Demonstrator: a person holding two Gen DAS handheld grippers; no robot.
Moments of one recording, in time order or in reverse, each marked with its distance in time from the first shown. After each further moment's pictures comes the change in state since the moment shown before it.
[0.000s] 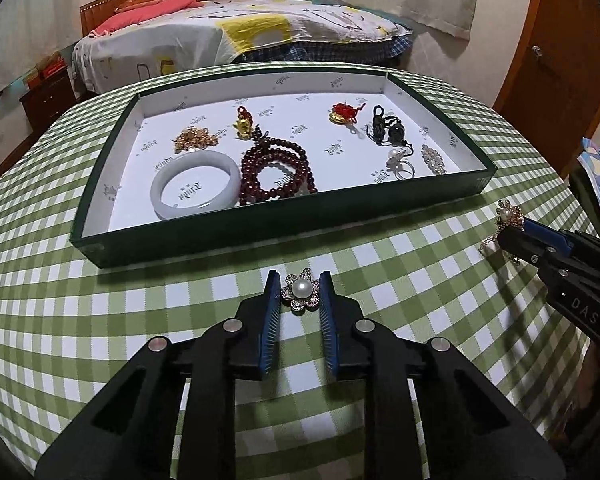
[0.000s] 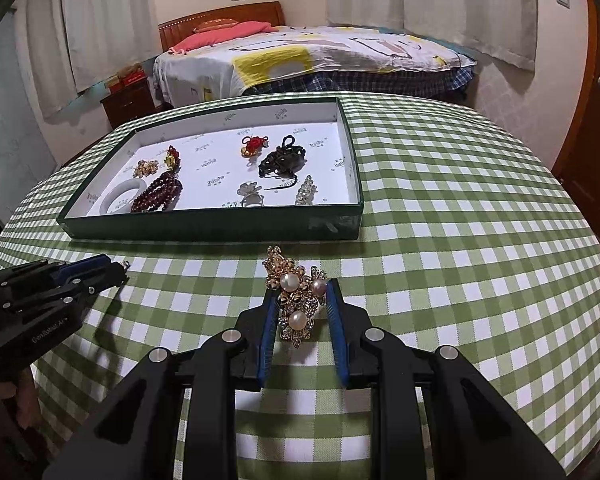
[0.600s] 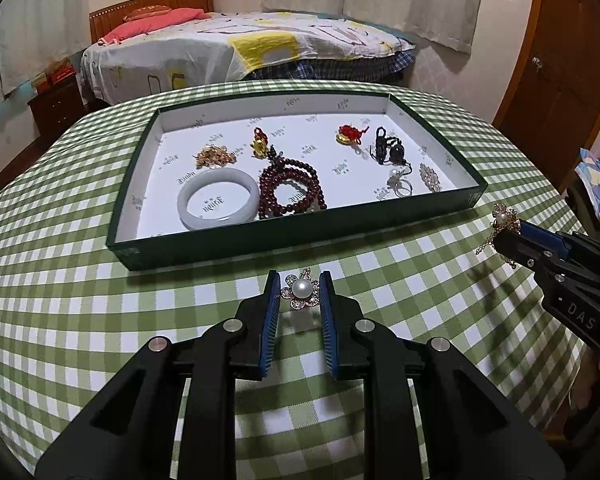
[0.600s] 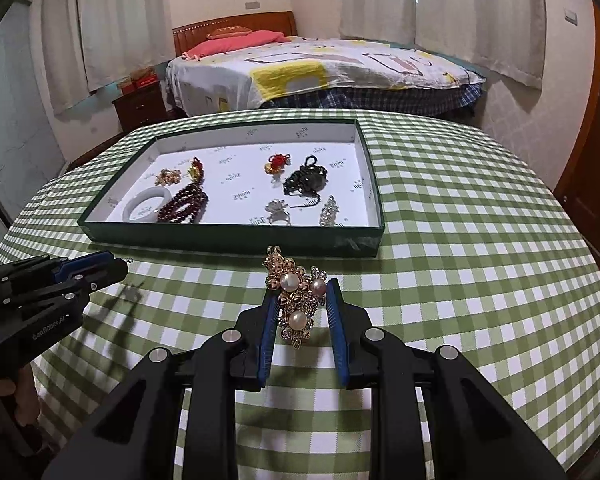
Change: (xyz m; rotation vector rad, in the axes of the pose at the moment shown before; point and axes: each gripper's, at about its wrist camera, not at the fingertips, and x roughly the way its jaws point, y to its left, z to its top) left arm -0.028 0.007 -0.001 -0.013 -0.052 0.010; right arm -0.022 0.019 0.005 -0.041 -0.044 0.015
